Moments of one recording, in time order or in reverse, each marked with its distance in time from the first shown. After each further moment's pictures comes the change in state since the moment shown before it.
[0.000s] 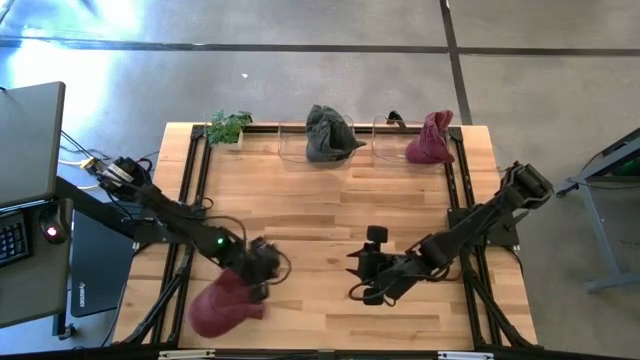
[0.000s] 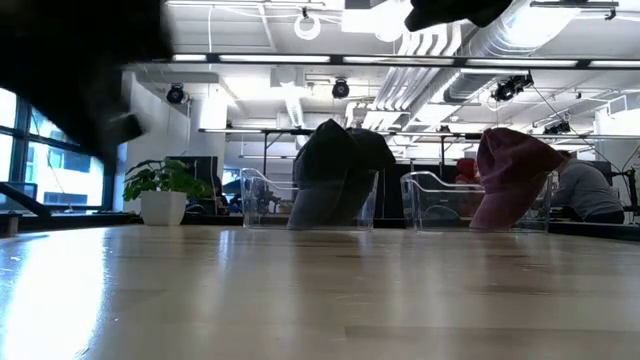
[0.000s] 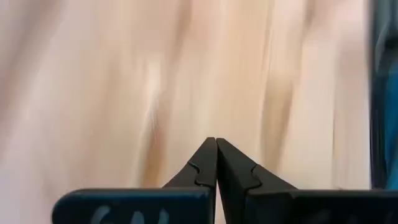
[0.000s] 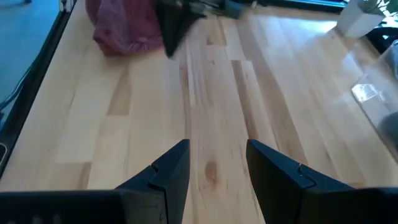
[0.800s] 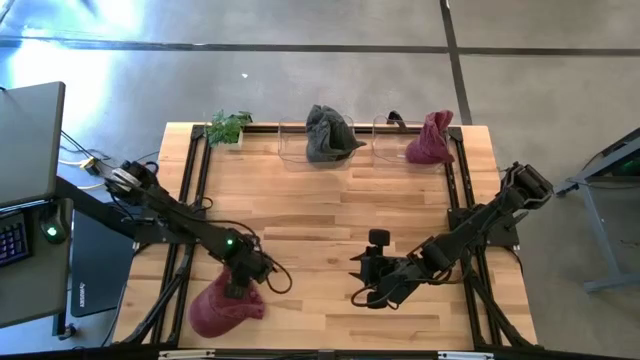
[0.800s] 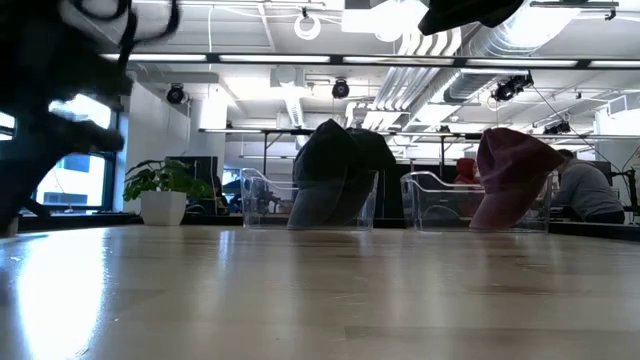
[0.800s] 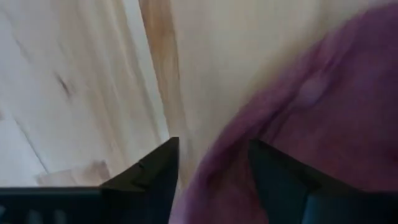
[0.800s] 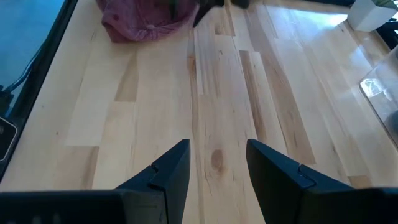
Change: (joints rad) left arm 0.030 0.073 0.129 -0.528 0.277 0.420; right arm 0.021 0.000 0.000 -0.037 -0.010 0.011
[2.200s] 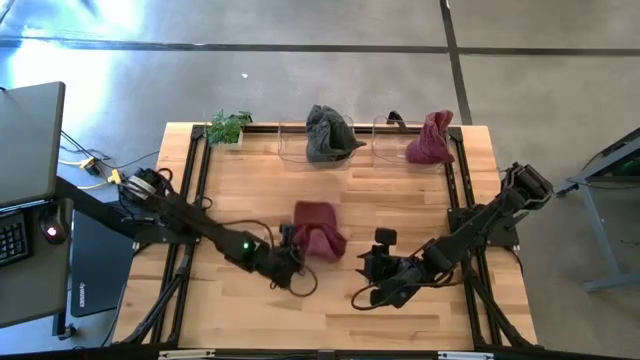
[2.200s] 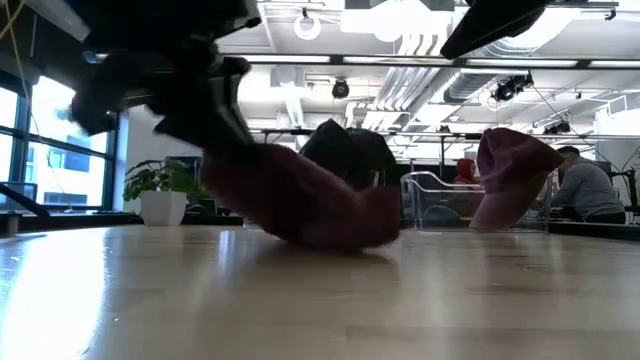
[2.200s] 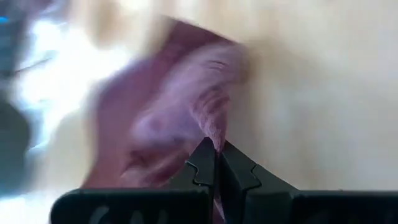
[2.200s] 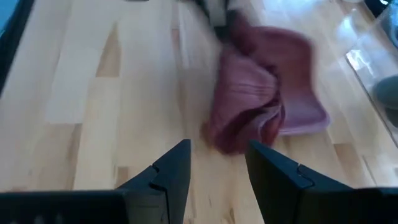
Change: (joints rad) left arm 0.054 0.142 0.094 0.512 -0.705 0.314; right arm 0.015 0.002 0.000 -0.130 0.030 0.105
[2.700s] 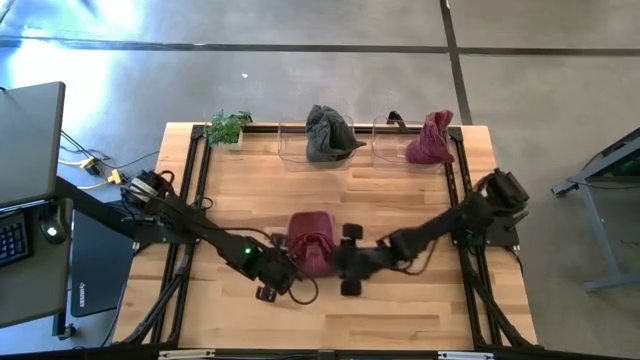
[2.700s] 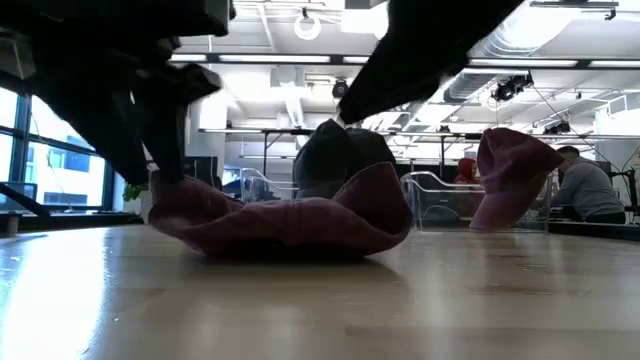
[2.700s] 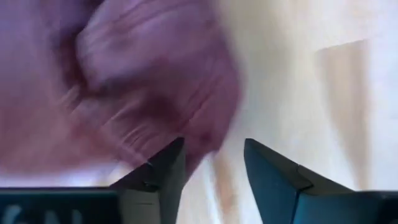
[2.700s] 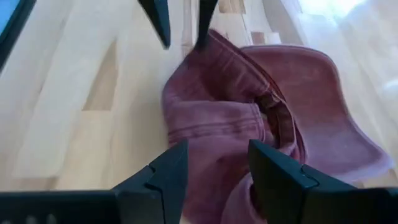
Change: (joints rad) left arm -0.035 0.033 0.156 -0.406 0.345 -0.201; right arm -0.207 0.190 0.001 0.352 -0.239 -0.188
